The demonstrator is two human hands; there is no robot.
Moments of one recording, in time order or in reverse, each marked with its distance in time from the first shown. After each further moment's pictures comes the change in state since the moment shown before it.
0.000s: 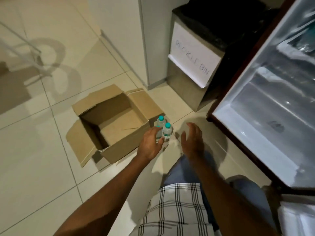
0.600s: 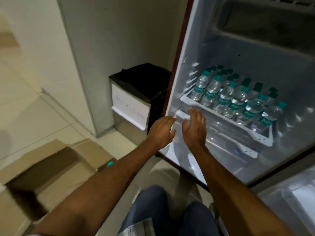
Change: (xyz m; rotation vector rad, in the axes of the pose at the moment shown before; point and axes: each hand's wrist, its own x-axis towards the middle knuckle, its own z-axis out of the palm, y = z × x) left_hand 0.096 0.311 -0.030 0.048 0.049 0.747; right_hand 0.112 0.012 -0.275 -0.217 0.510 -0.070
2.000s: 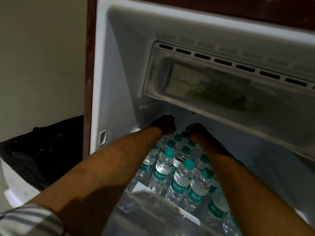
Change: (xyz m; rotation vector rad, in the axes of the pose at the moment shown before) left_hand 0.479 0.071 0.077 0.047 -0.336 0.001; right_hand 0.388 0.194 -0.055 -0.129 -0.373 0.408
